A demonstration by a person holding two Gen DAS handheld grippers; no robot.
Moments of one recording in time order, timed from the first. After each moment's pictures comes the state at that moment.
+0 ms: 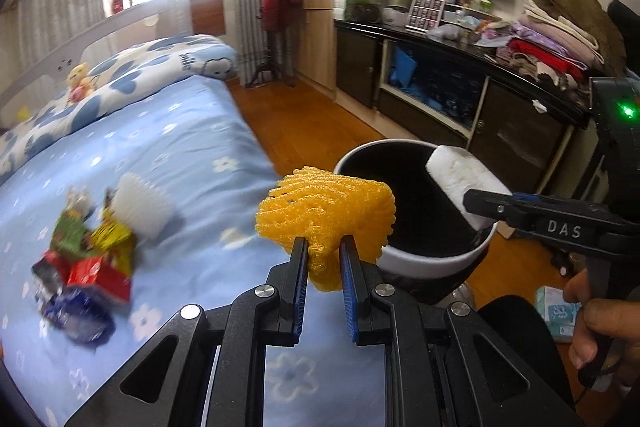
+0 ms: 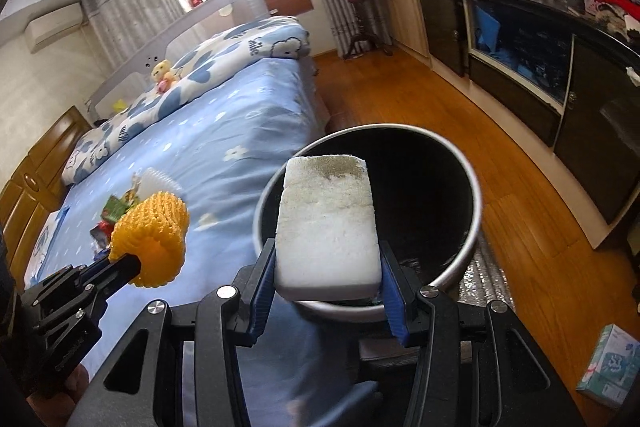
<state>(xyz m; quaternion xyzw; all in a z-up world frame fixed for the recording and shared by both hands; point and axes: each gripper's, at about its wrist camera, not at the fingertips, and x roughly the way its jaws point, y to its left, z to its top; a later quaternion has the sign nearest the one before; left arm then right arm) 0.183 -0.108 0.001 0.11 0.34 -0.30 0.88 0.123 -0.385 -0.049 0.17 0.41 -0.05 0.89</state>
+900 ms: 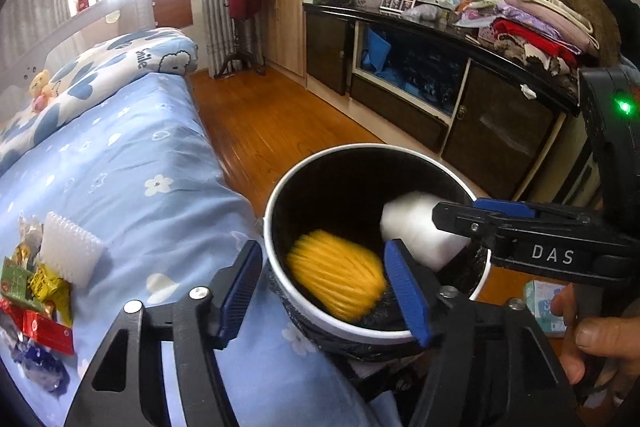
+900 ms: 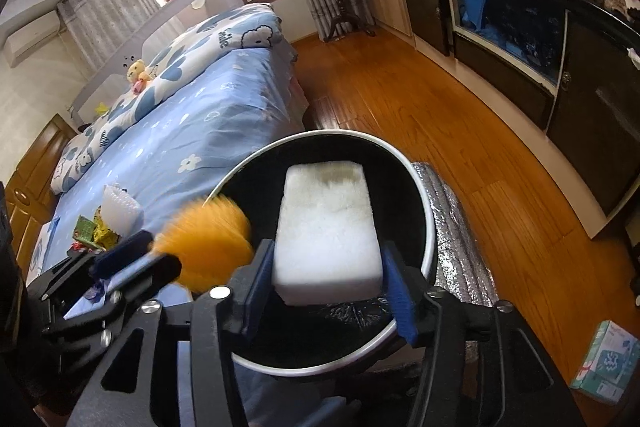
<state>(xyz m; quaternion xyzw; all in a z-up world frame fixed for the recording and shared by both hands) 0.246 -0.160 -0.009 0.12 0.36 -0.33 0.86 0.148 -0.436 -0.069 0.19 0.44 -0.06 0.87</state>
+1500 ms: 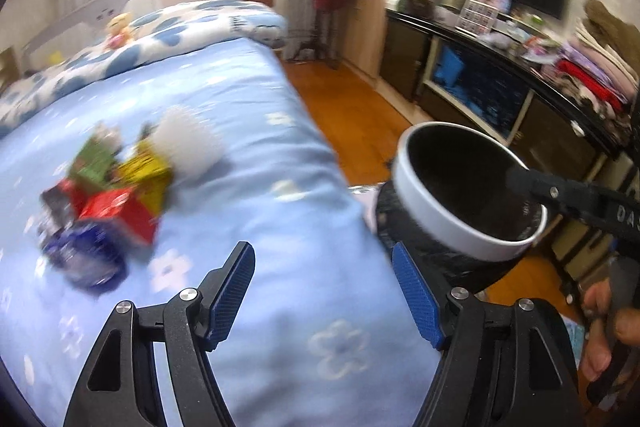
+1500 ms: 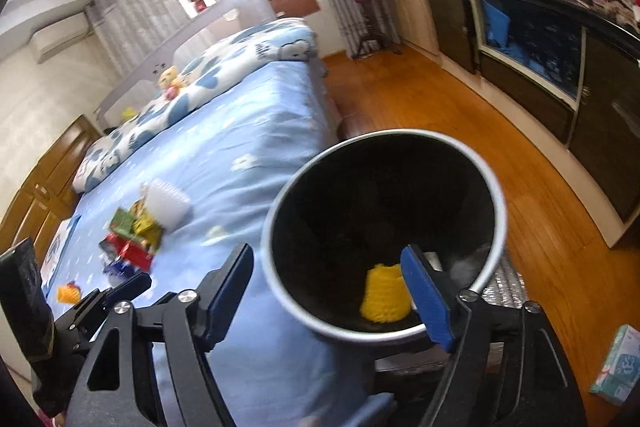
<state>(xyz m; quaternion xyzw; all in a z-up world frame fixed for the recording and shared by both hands) 0.188 -0.058 -0.018 0.05 0.38 -0.22 0.90 0.134 -0.364 -0.050 0.18 0.40 -0.01 0.90</state>
